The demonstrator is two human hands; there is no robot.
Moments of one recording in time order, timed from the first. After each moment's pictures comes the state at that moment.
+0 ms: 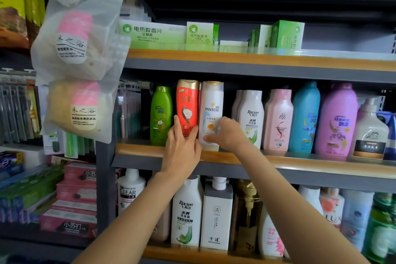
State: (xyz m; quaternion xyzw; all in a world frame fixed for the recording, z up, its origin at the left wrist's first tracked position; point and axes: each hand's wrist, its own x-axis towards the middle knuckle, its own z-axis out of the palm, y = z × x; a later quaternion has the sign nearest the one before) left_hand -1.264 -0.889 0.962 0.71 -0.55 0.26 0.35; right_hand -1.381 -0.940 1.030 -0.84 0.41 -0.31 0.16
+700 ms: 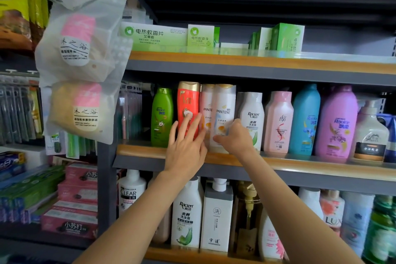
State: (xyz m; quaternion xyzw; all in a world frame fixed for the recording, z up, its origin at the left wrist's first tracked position) left_hand -1.263 -0.895 0.963 0.66 -0.57 0.42 0.27; right_hand -1.389 -0.940 1.021 -0.78 0.44 -0.39 0.20
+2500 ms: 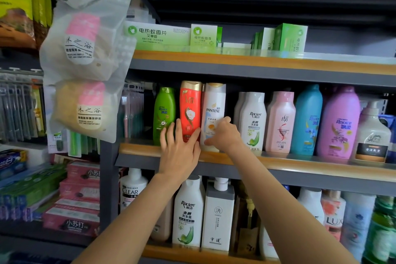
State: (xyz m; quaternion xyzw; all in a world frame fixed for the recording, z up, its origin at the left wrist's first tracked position) left_hand -1.244 -0.900 0.947 0.67 -0.50 0.45 0.30; right_hand -1.362 -0.933 1.028 -0.80 0.47 -0.32 0.18
